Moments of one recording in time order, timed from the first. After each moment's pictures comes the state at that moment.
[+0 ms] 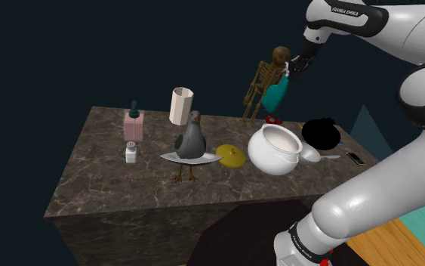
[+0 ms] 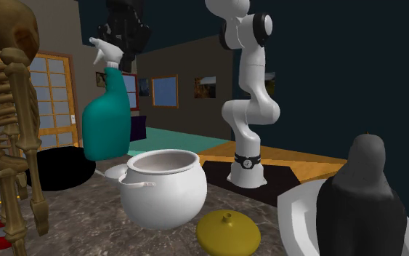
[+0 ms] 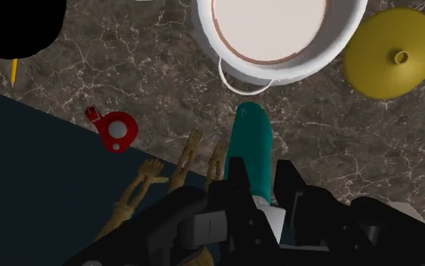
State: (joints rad) arm -0.27 -0.11 -0.27 -1.70 -0.09 1.71 -0.38
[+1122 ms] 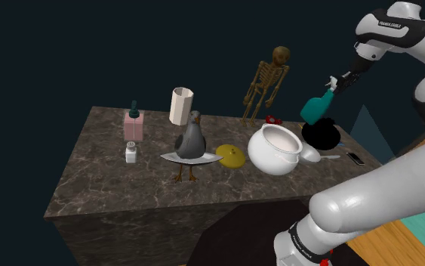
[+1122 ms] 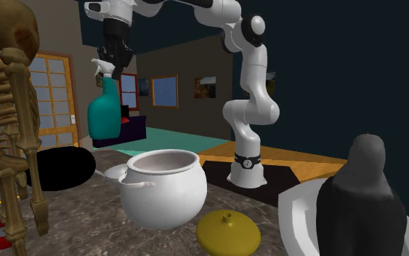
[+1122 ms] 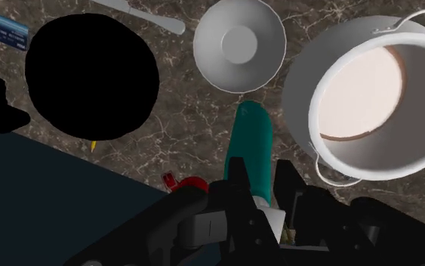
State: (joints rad) arm -0.43 -0.18 -0.50 -1.76 -0.10 1.73 -0.77
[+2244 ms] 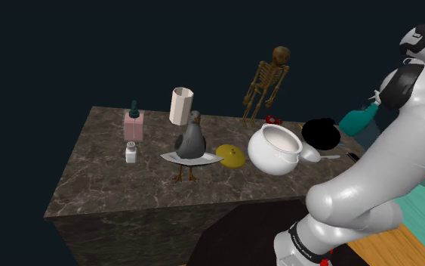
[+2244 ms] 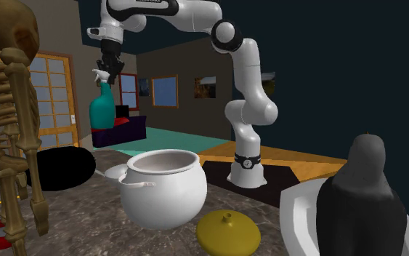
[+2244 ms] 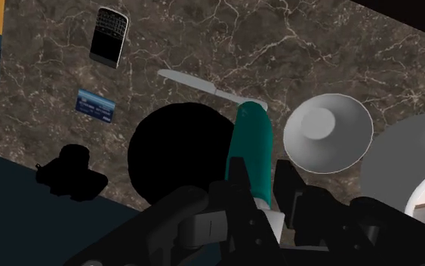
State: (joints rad) arm -0.68 0.15 -0.78 -1.45 0.16 1.66 -1.30
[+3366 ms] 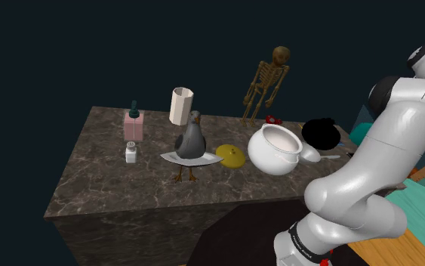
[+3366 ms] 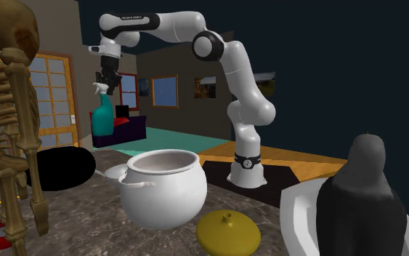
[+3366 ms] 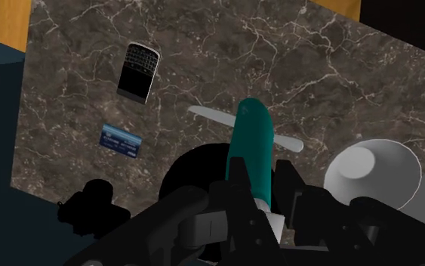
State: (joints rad) arm -0.89 0.38 -0.80 -1.31 0.34 1.68 -1.51
